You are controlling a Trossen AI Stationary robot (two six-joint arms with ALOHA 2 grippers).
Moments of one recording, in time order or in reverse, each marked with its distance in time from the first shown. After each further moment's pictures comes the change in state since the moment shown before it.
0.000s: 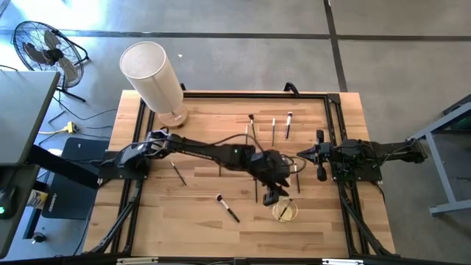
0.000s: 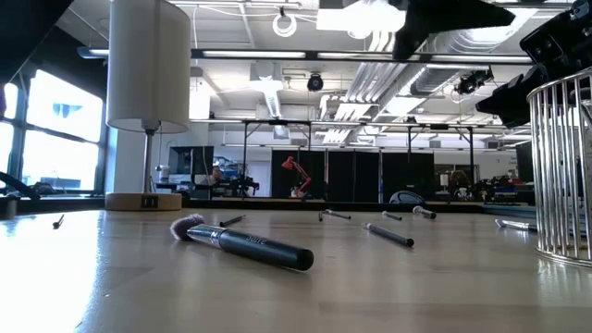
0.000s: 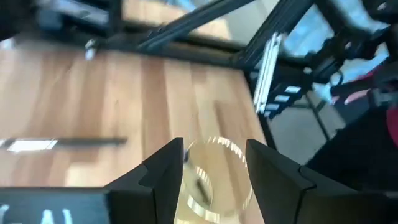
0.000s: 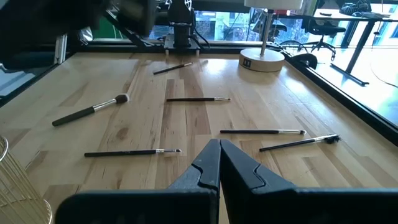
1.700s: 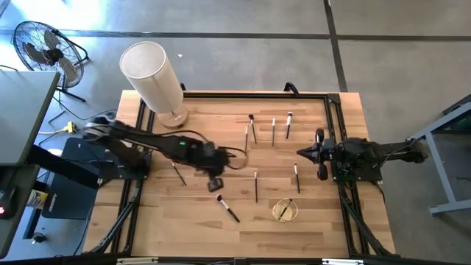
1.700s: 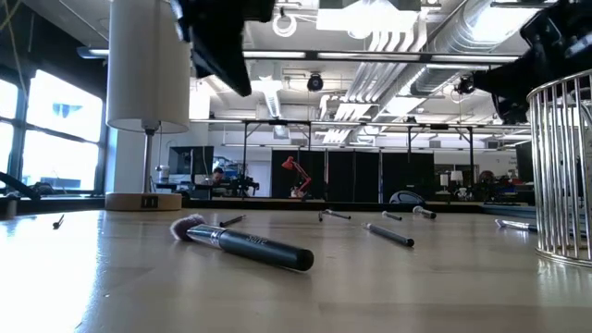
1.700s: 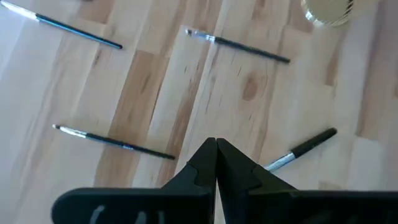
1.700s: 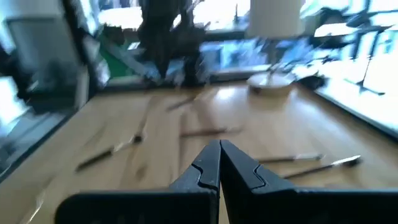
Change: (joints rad) left arm -0.034 -0.661 -0.823 -0.260 -0.342 -0.158; right arm 0.000 0.007 -0.014 0.191 -0.004 0.103
